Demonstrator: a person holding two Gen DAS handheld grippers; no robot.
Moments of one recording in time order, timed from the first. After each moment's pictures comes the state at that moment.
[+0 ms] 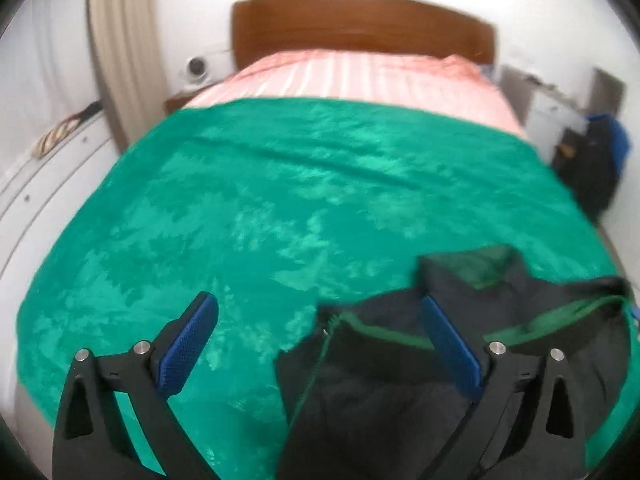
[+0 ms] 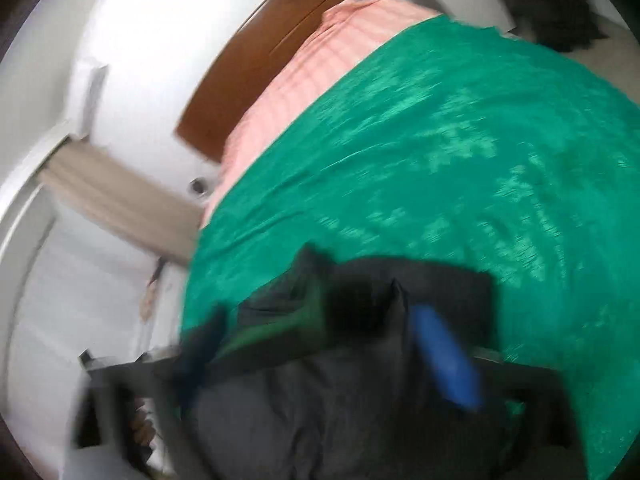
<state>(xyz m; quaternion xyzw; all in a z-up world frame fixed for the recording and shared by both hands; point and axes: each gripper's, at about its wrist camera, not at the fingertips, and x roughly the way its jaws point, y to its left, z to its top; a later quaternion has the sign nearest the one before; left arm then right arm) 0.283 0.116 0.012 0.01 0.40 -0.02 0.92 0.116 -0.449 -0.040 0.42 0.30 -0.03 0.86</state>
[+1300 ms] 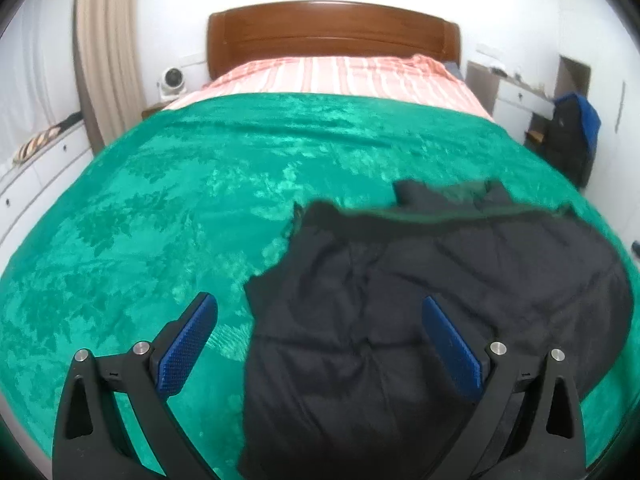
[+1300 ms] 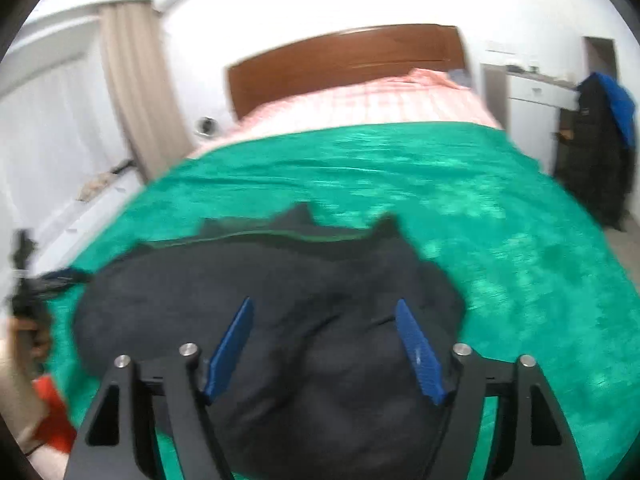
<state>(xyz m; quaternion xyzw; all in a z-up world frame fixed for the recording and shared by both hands) 0.179 0.108 -0.087 0.04 0.35 -0.09 0.93 0.044 -0.331 -0.067 0.11 0.27 -0.01 0.95</state>
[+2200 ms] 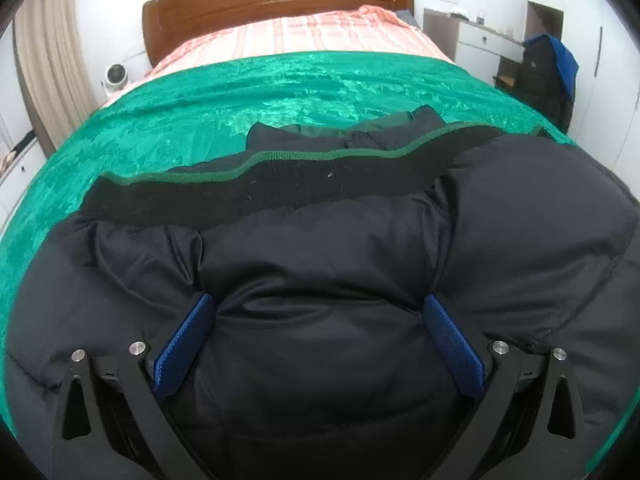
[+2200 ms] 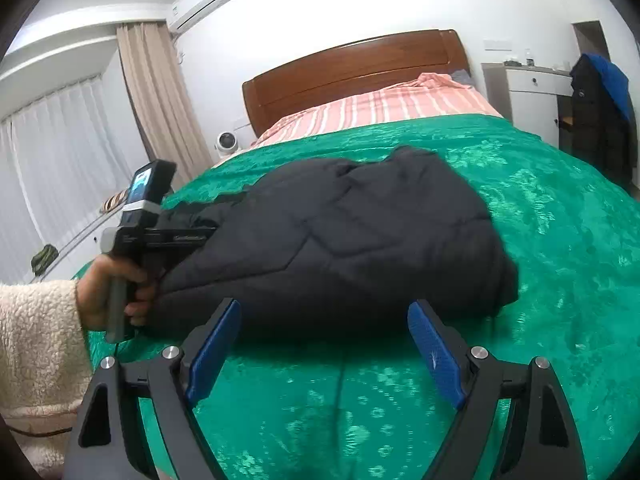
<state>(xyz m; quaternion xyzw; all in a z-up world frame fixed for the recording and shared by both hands) 0.220 -0.049 -0.132 0.07 0.41 -0.14 0.90 -0.048 -0.287 -0.132 0.14 0.23 -0.01 0.96</state>
